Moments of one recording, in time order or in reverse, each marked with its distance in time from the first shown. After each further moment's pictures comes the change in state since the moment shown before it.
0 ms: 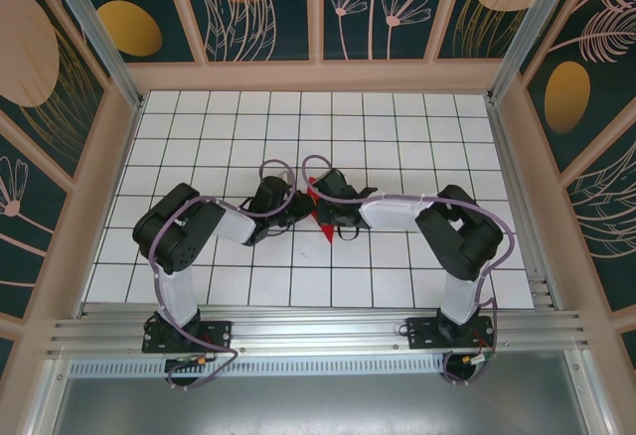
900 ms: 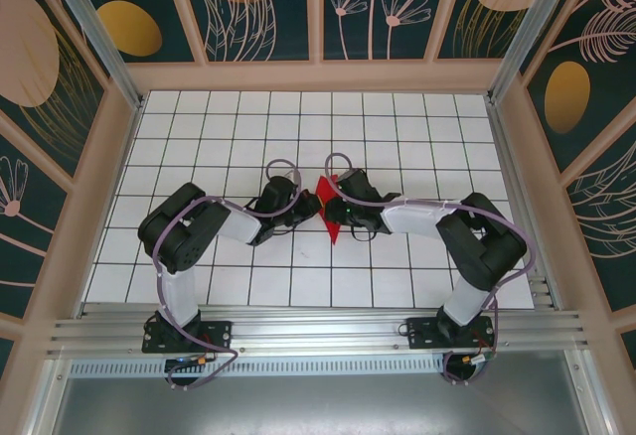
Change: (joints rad) left arm -0.034 0.022 0.029 0.019 0.000 -0.035; right arm -0.094 -0.128 -0.170 0.146 -0.141 0.002
